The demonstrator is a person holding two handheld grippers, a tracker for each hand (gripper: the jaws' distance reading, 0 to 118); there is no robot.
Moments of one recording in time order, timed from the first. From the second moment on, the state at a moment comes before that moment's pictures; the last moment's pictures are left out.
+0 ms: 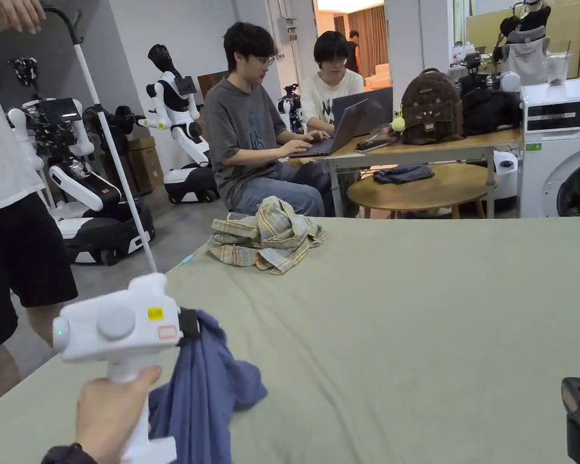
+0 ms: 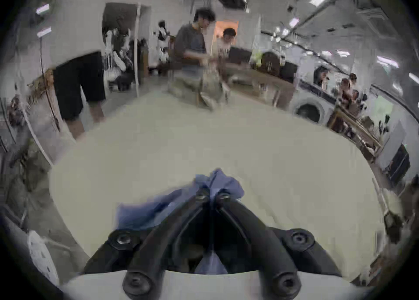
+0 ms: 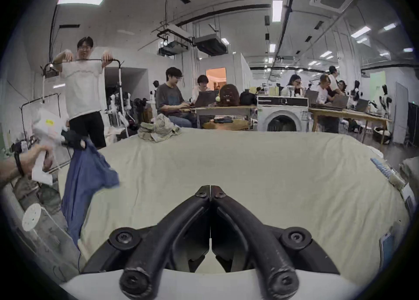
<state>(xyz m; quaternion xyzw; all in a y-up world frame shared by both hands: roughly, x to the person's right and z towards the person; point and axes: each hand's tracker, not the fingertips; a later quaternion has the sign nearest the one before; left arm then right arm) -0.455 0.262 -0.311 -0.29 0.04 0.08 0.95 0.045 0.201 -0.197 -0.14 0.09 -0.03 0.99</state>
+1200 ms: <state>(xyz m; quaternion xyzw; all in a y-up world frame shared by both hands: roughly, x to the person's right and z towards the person) 0.080 0.097 -0.204 -0.39 -0.49 0.06 0.78 0.240 0.233 -0.105 -0.12 -0.14 -0.09 0.98</state>
